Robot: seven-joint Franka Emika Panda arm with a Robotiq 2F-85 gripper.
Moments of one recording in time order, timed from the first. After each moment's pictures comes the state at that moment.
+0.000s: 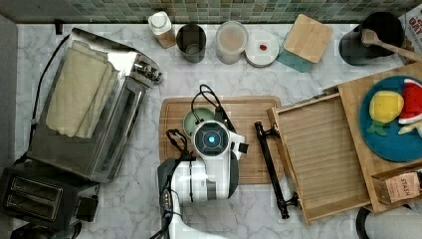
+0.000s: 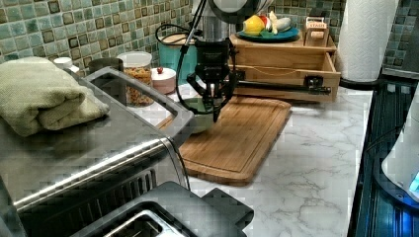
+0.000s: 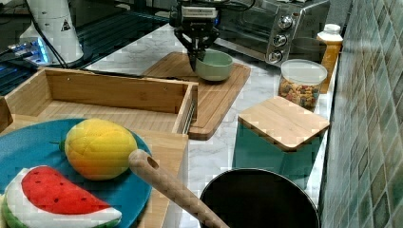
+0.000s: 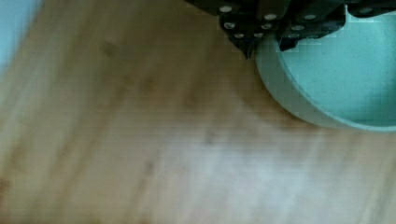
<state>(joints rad) 0.01 0.11 0.09 -2.45 0.04 0.94 0.34</state>
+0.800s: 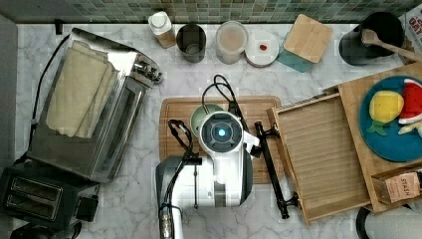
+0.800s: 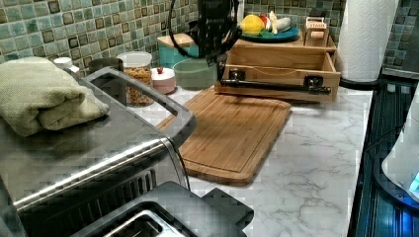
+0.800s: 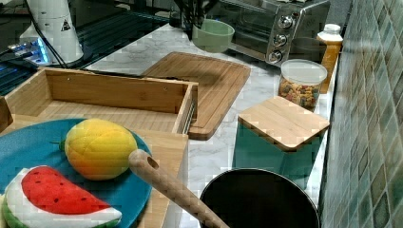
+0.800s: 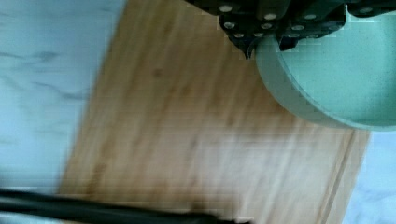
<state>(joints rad) -0.02 -0.08 0.07 -2.32 0.01 0.59 0.47</state>
